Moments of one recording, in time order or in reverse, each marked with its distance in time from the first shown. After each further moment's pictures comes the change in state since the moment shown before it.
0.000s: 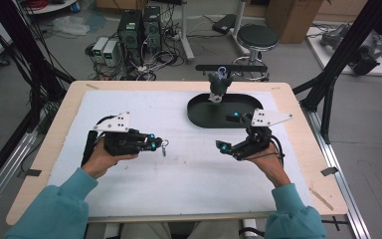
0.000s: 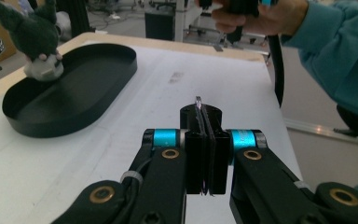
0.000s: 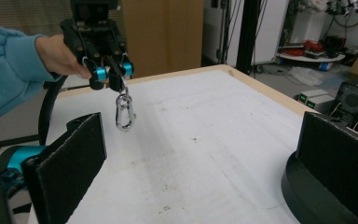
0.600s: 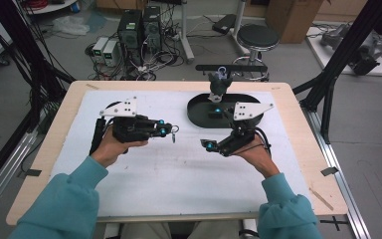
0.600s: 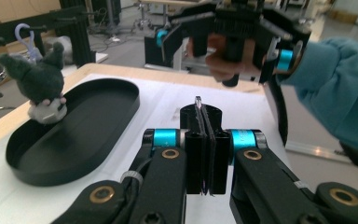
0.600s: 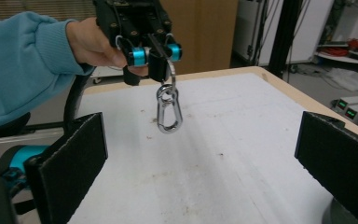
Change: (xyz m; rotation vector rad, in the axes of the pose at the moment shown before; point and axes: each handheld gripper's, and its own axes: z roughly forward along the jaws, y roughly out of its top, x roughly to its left) left arm 0.010 0.036 0.016 -0.076 -0.011 0.010; right arm 0.003 0.021 0.037 0.041 0.132 -0.025
